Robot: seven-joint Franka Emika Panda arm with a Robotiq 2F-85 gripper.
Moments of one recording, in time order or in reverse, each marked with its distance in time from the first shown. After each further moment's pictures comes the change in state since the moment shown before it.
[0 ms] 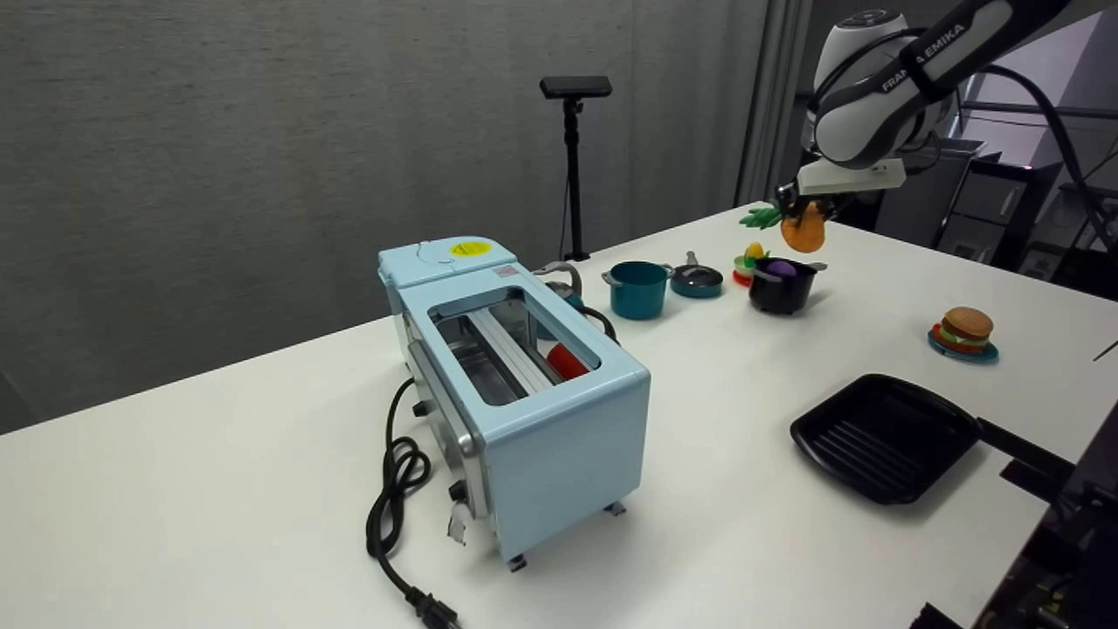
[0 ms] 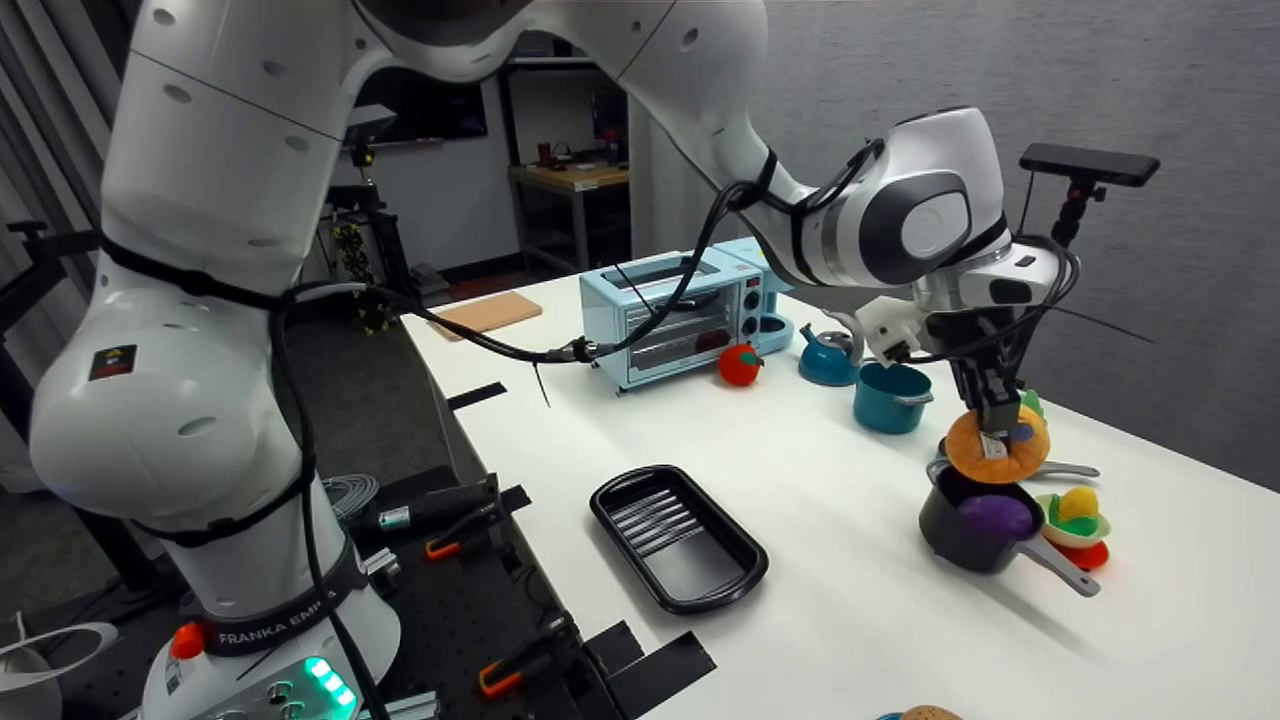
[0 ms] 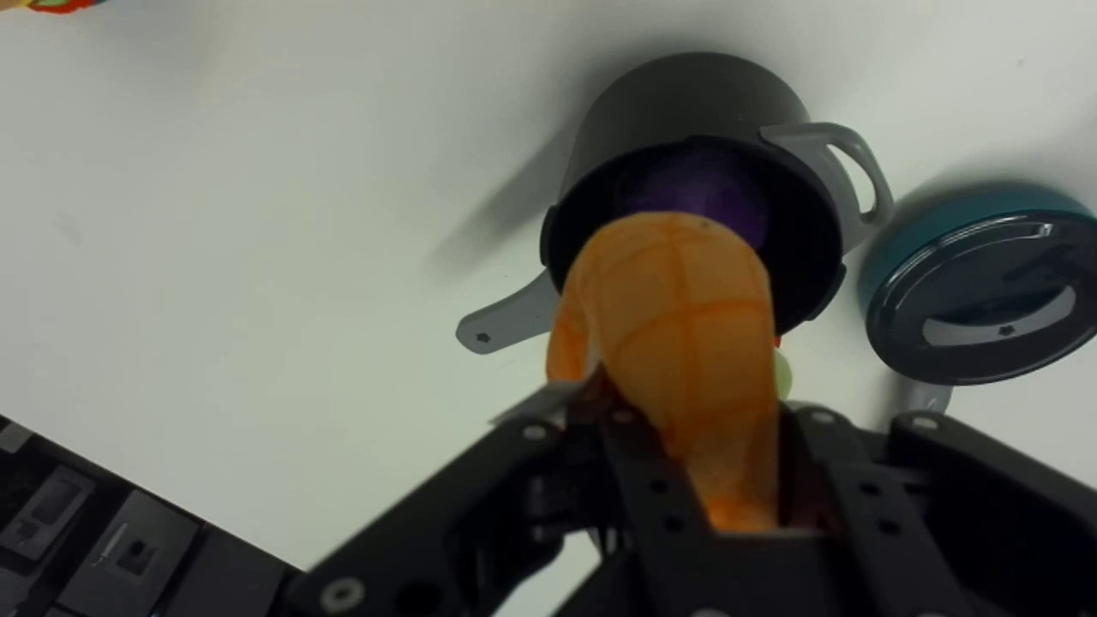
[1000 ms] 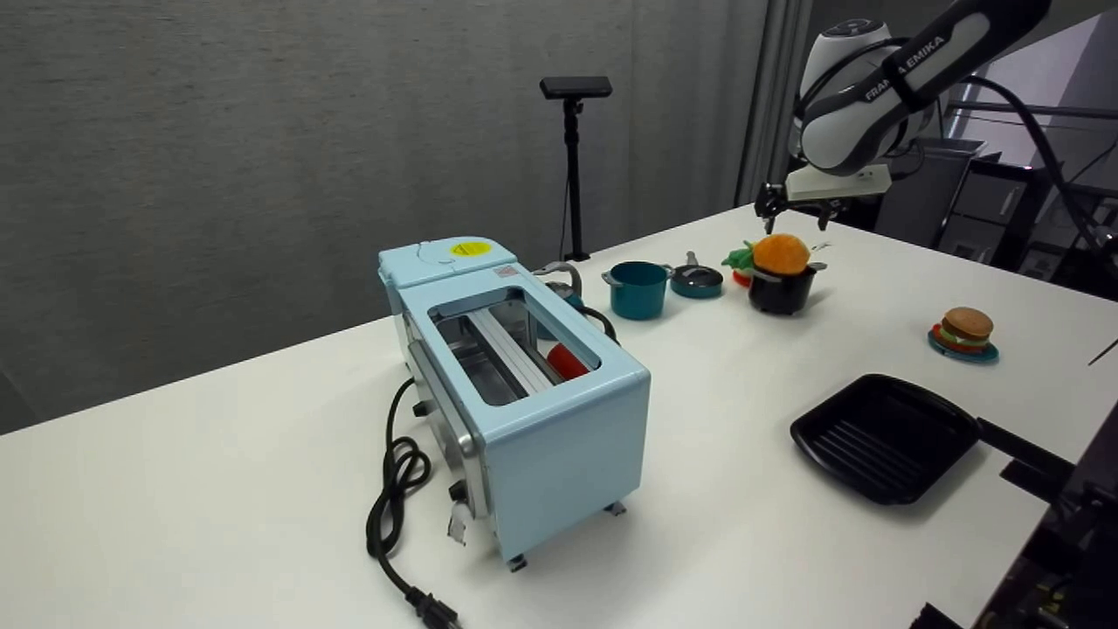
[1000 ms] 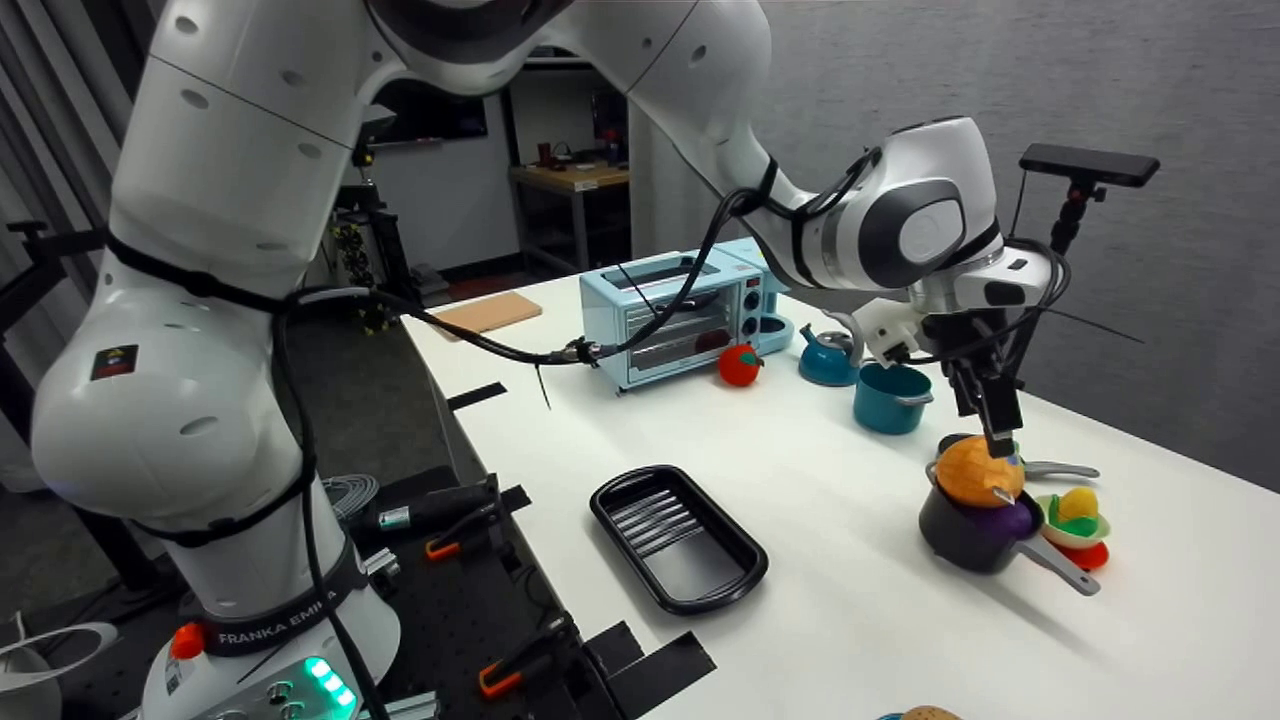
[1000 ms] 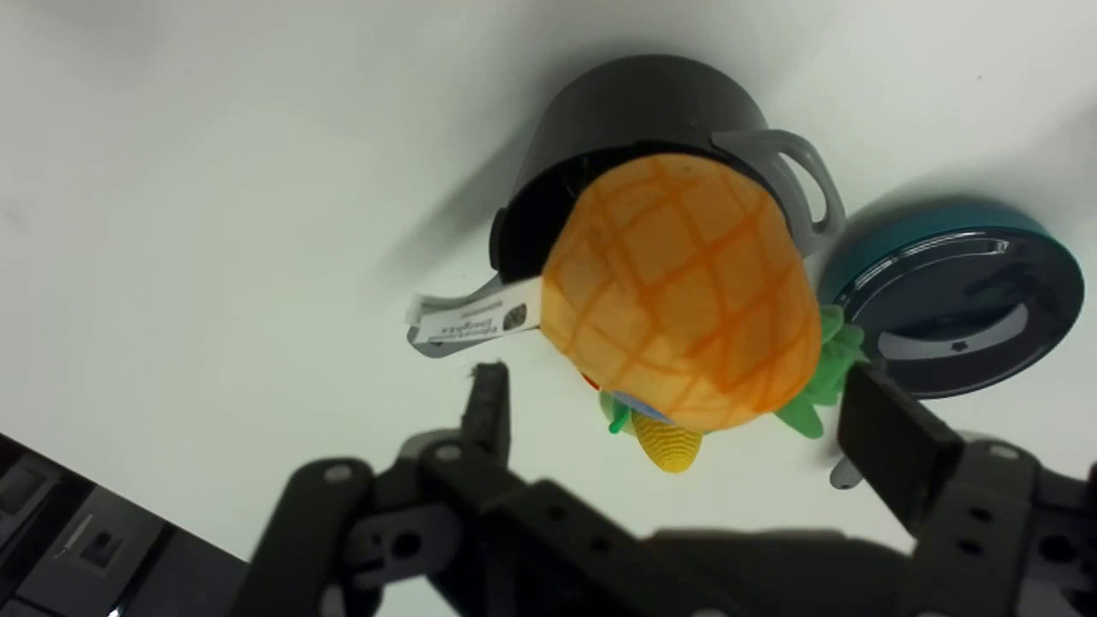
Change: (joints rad) arm 0.006 0.035 0.015 0.038 0.014 0.000 -0.023
